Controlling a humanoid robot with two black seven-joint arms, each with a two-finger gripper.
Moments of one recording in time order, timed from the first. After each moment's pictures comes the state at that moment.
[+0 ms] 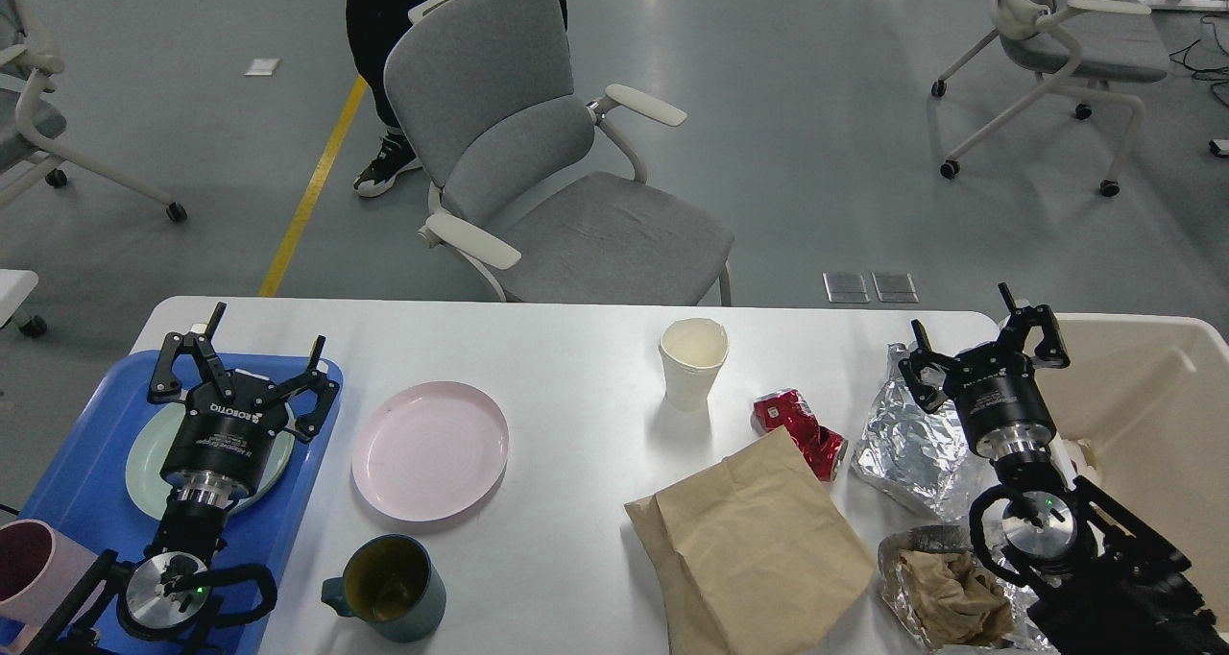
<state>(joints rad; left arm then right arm) -0.13 0.16 -1.43 -1.00 0.16 -0.51 -0.17 0.41 -0.22 1.05 0.58 -0.07 0.45 0.41</state>
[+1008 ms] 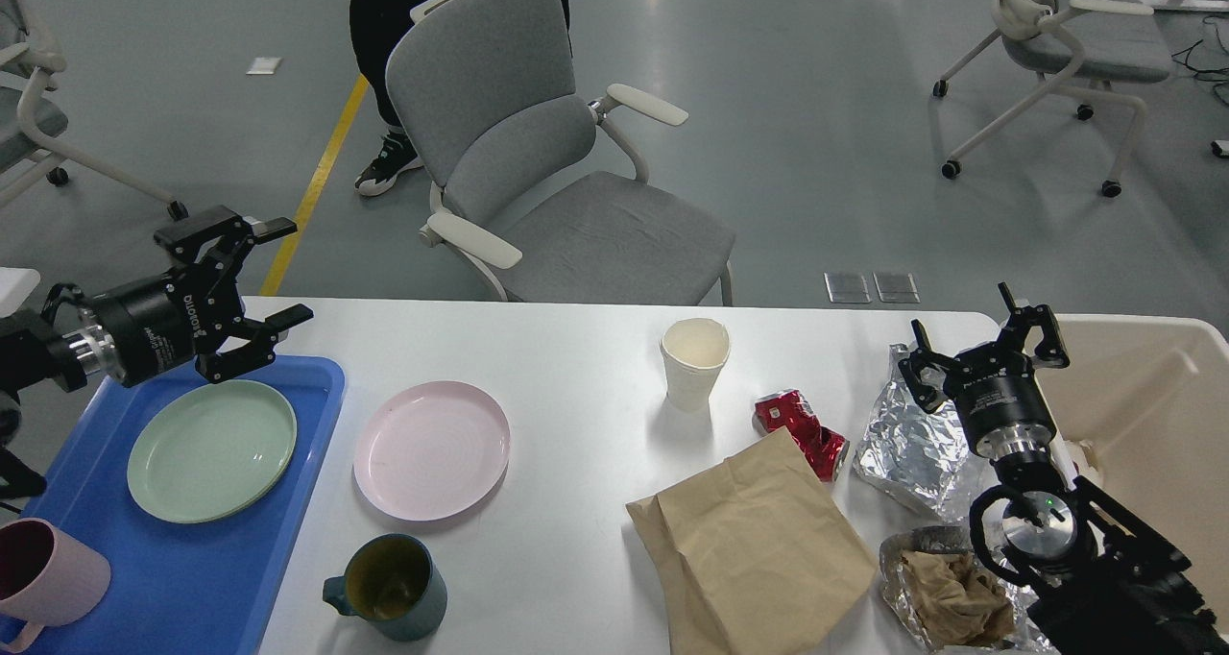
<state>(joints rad) -0.91 0.91 -0.08 -1.05 0.09 -0.56 -0.30 0.41 -0.22 1.05 0.58 -0.07 0.45 0.41</state>
